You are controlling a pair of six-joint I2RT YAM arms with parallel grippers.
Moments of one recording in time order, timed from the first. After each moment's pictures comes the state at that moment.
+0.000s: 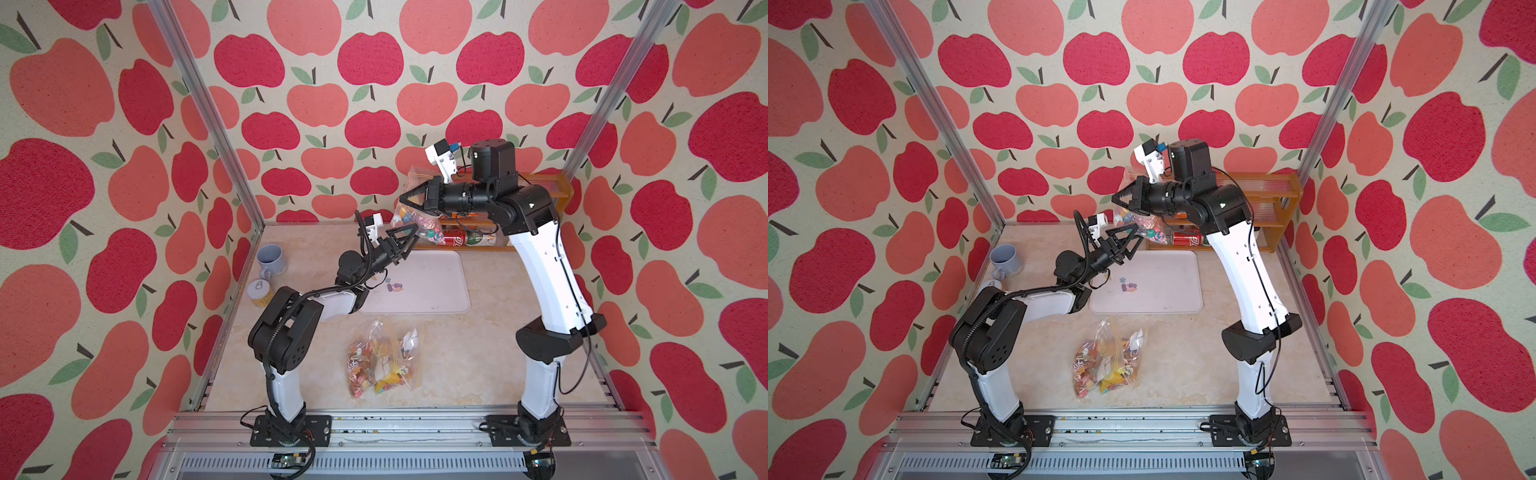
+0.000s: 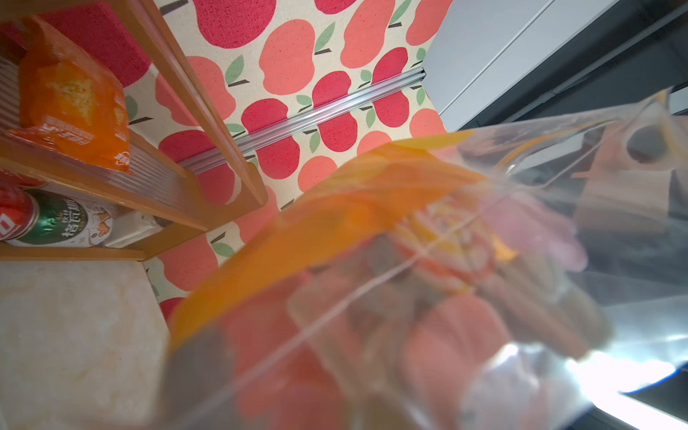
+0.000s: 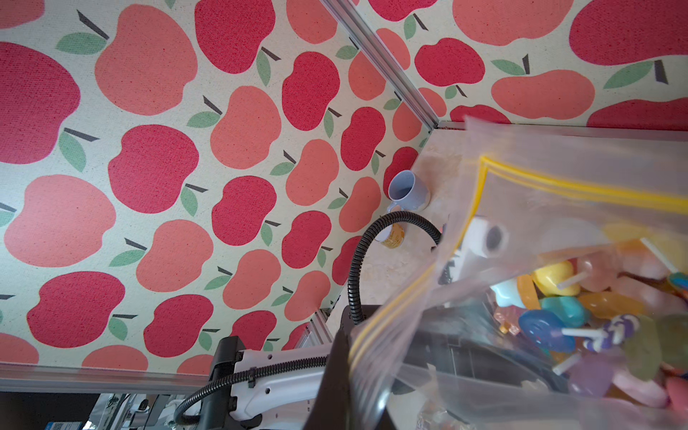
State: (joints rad) left arm -0.53 1.86 1.05 1.30 0.51 -1.48; right arm 0.64 1.95 2.66 -1.06 -0.61 0.61
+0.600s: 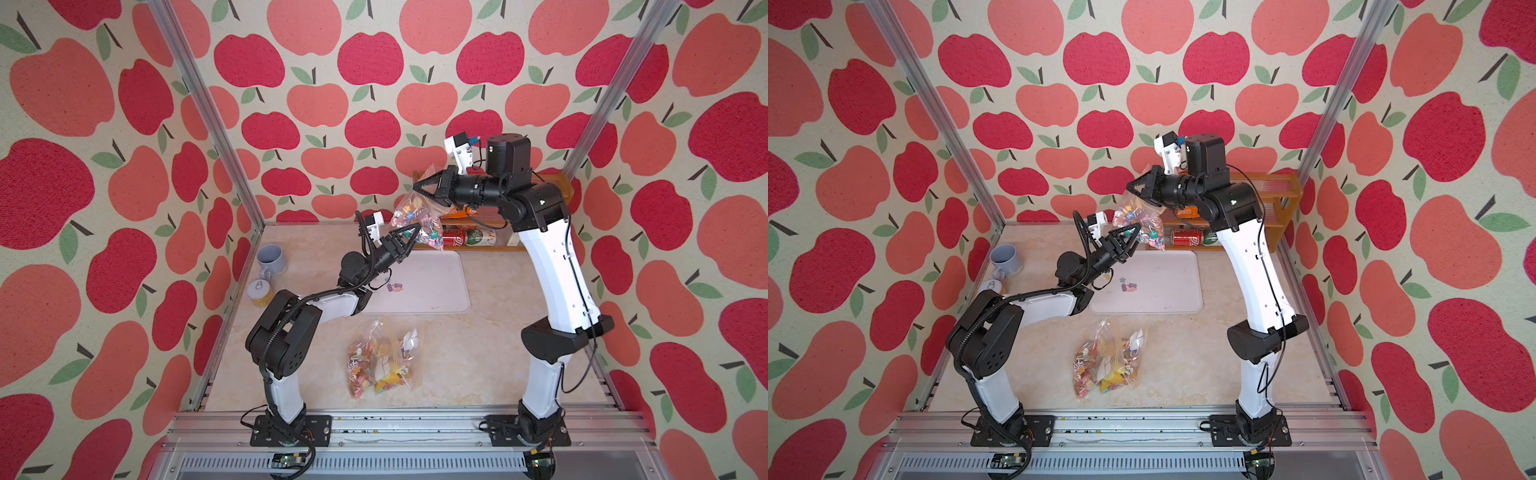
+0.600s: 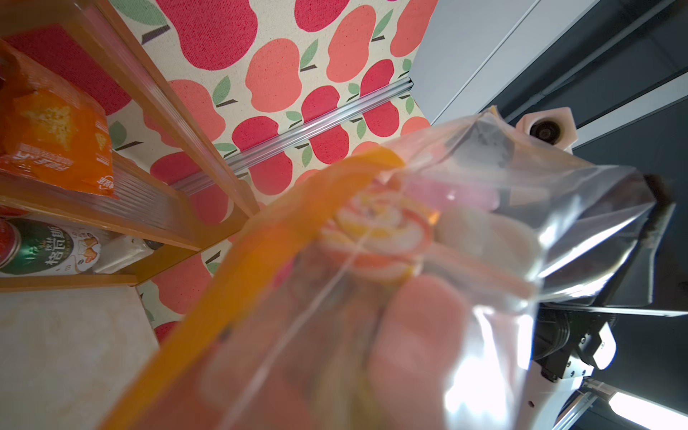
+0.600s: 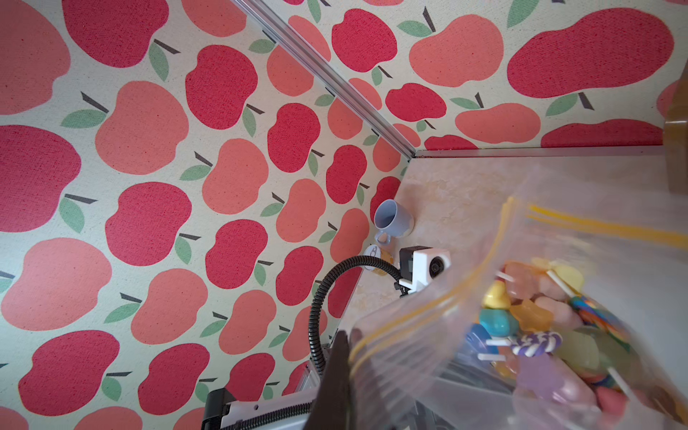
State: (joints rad) left arm -0.57 1.82 1.04 1.28 0.43 -1.42; right arm 0.56 1.93 2.63 -1.00 -0.57 0.69
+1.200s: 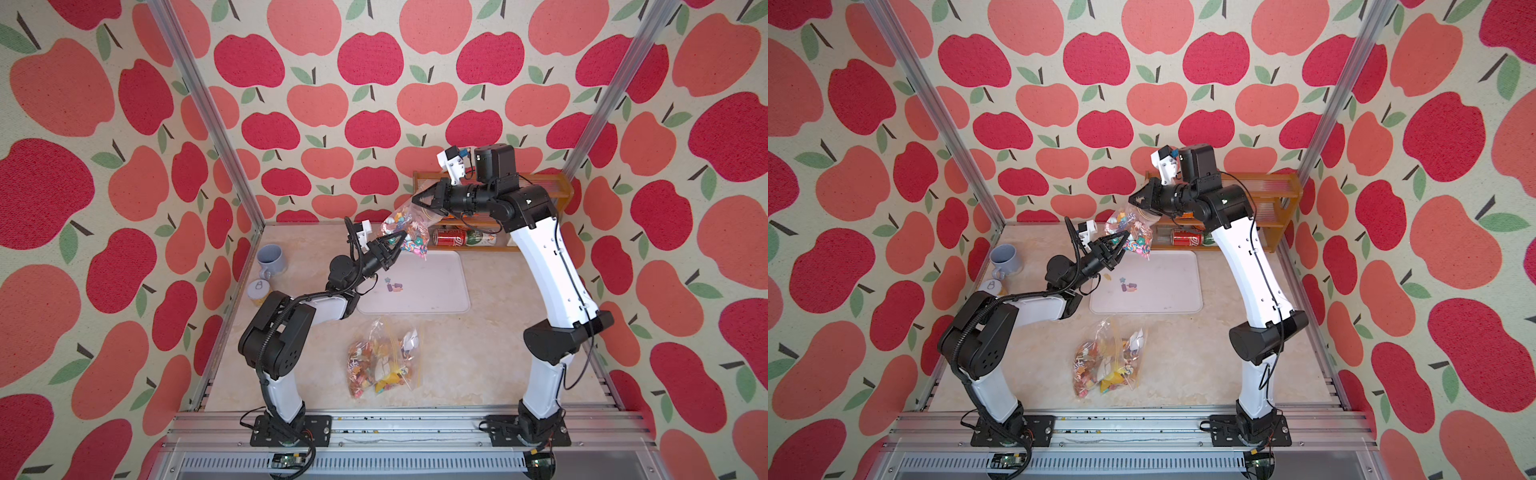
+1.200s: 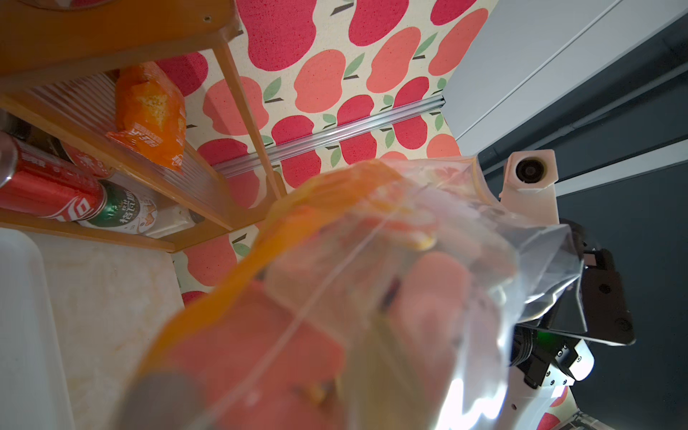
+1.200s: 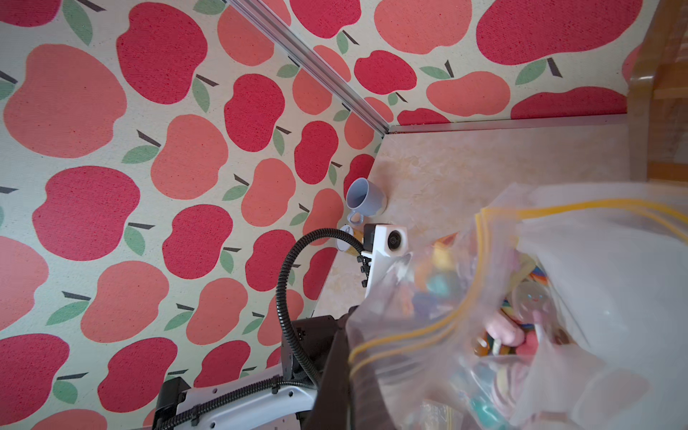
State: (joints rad) left arm -0.45 1.81 0.93 1.25 0.52 -1.54; right arm 0.55 1.92 2.45 -1.01 -0.57 0.60
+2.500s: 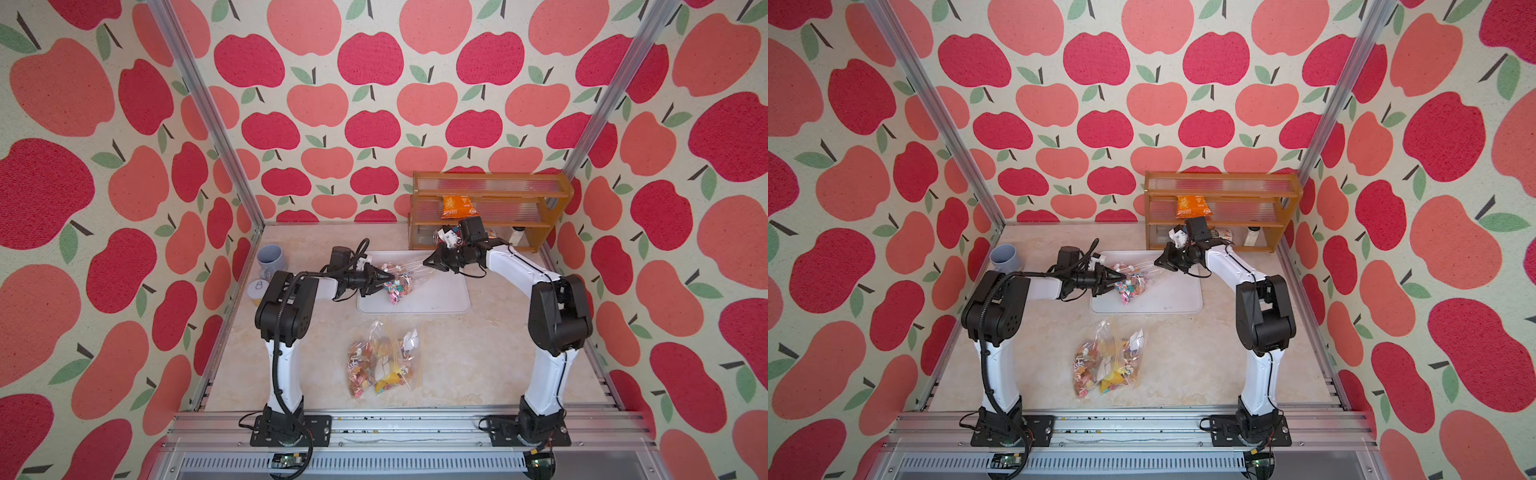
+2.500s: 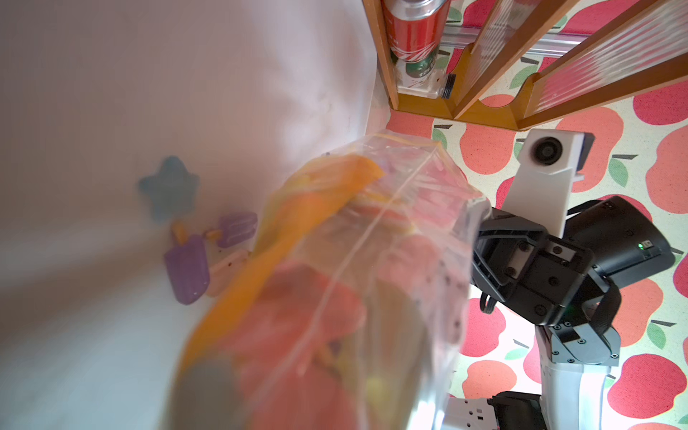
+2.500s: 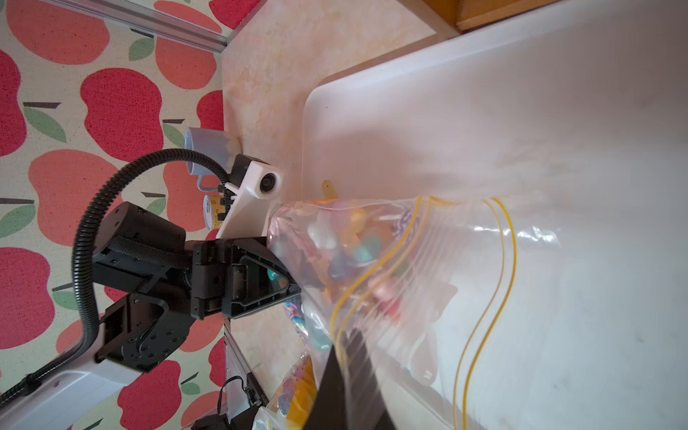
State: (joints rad) left arm -0.26 2.06 1.15 0.27 1.04 -1.08; right arm 0.36 1.95 1.52 -0.47 -0.68 0.56
